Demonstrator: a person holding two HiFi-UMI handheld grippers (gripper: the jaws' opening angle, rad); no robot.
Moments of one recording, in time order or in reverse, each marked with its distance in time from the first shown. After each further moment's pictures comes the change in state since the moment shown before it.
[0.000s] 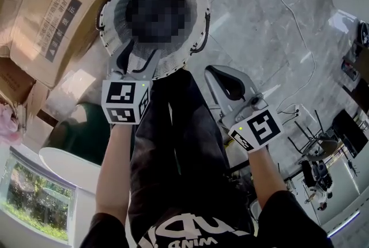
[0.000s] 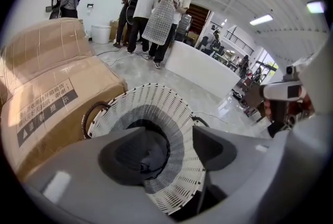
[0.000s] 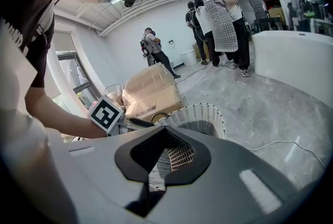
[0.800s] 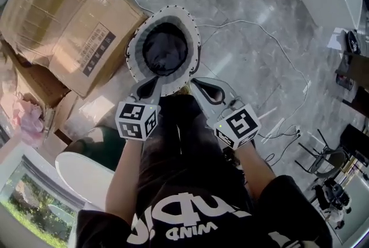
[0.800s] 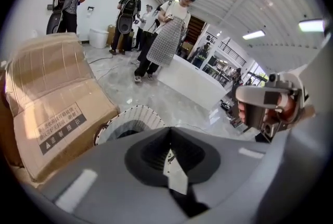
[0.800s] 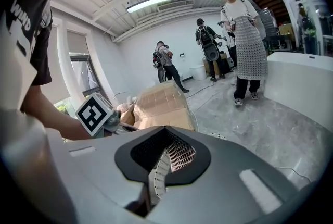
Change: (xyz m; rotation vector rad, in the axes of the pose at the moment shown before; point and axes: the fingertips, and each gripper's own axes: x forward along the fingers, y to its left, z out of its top) left arm -0.127 -0.063 0.079 -0.053 -0.057 -0.091; right arm -0.051 0.079 0.111 -0.090 -0.109 0.047
